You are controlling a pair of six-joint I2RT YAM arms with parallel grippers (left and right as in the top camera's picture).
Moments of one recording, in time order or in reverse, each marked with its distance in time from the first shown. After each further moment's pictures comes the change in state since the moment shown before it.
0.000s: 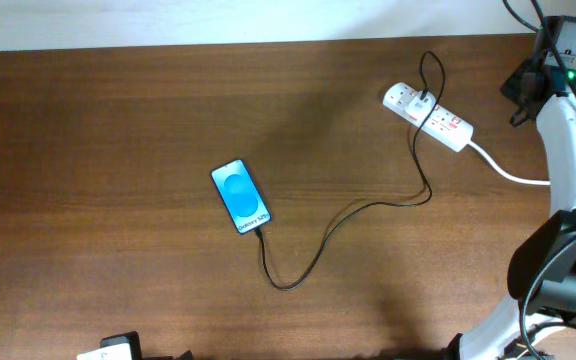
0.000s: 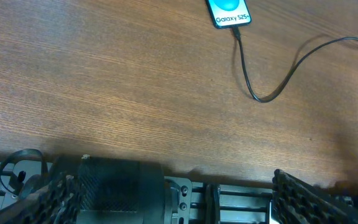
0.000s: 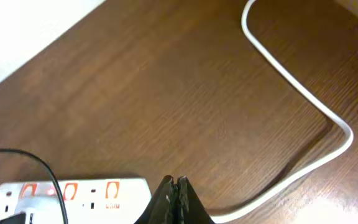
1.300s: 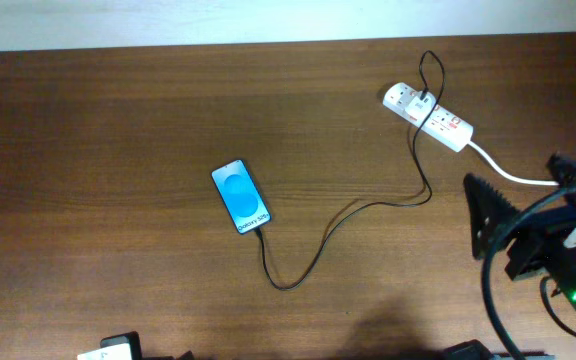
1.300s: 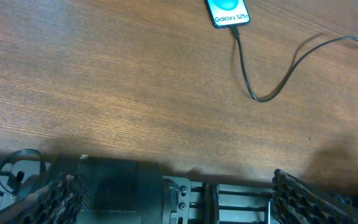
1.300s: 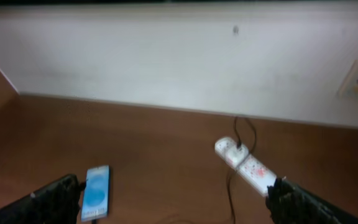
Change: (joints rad) left arm 0.001 0.000 0.000 0.000 0.004 0.000; right arm 0.541 -1.032 0.004 -0.415 -0.266 -0.343
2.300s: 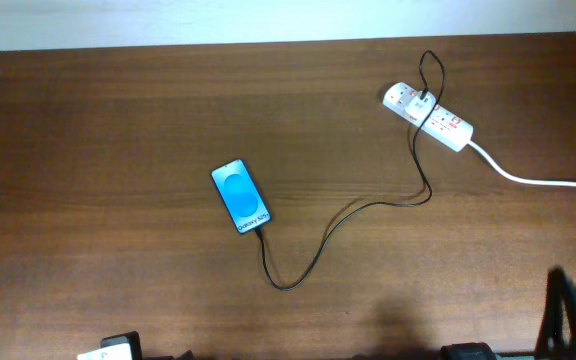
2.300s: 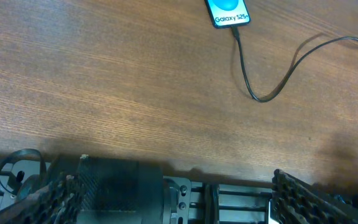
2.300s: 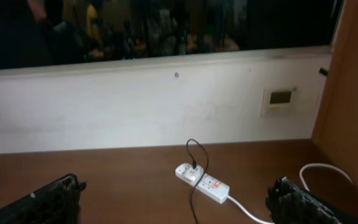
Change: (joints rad) left arm 0.000 0.000 0.000 0.000 0.000 0.000; right arm -0.242 -0.339 -0.040 -0.040 0.000 -0.011
